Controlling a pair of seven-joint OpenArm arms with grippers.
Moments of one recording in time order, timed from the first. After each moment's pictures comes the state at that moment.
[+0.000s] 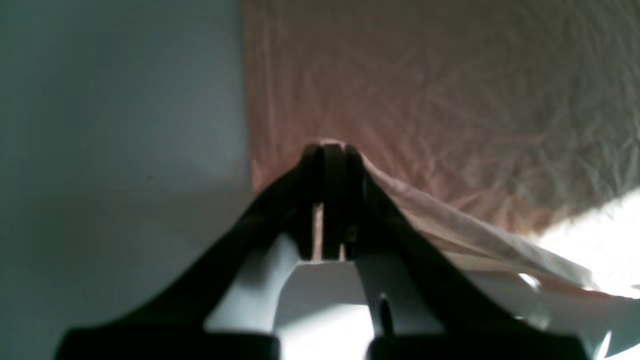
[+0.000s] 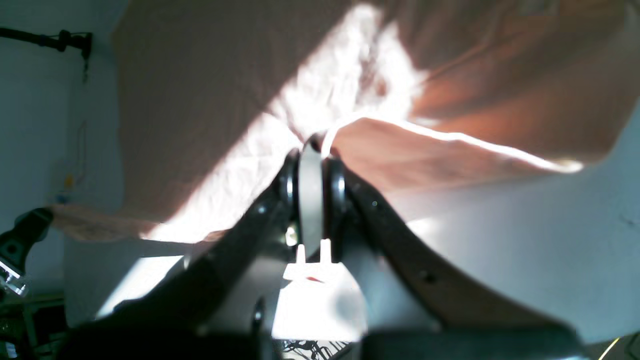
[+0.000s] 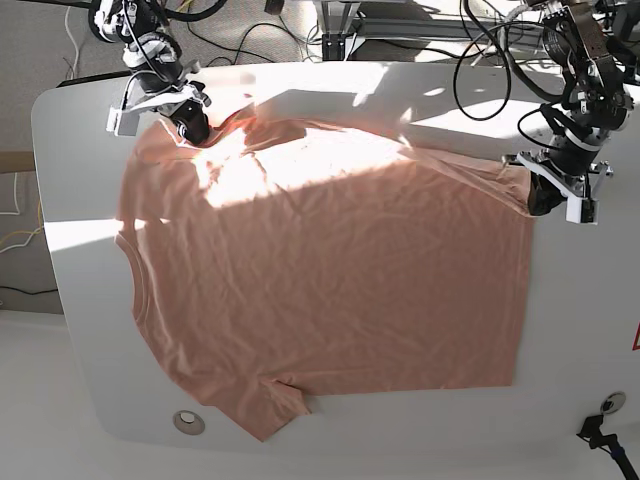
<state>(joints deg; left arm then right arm) 14.4 -11.9 -28.4 109.6 -26.2 -24.4 48.5 -33.3 -0.5 26.4 110.7 53.0 15.9 -42.4</state>
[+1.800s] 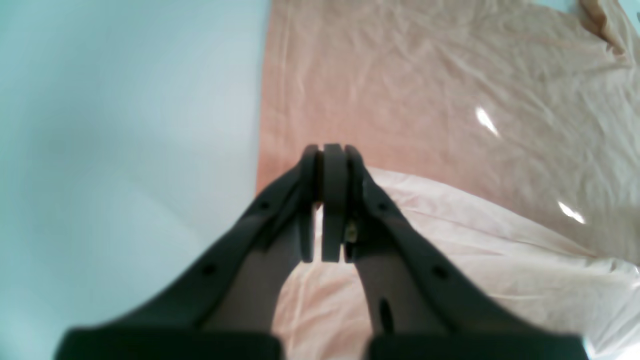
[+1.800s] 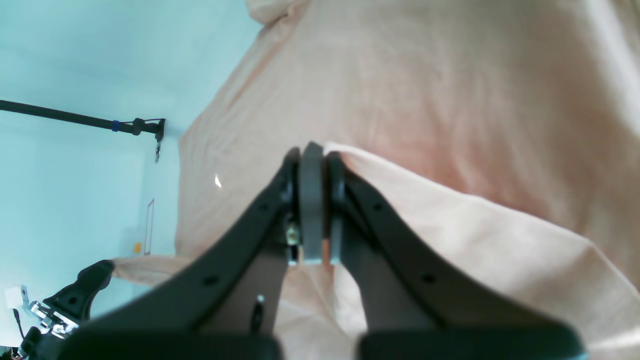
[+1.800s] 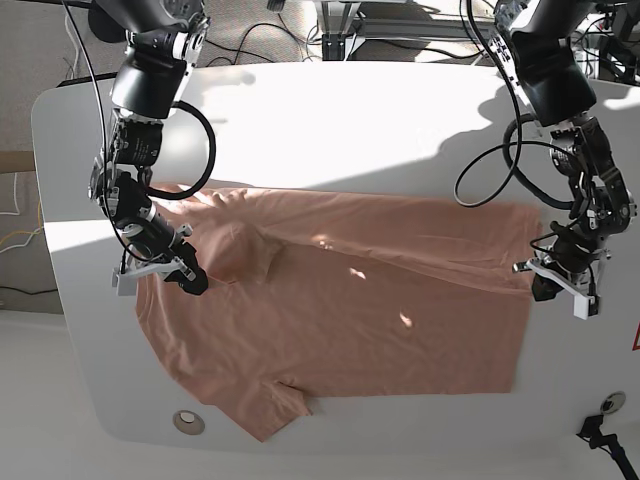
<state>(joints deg) -14.4 -13.0 -26.6 80.7 -19.7 -24.3 47.4 13.1 7.4 24.2 68.8 52.1 16.0 -46.4</state>
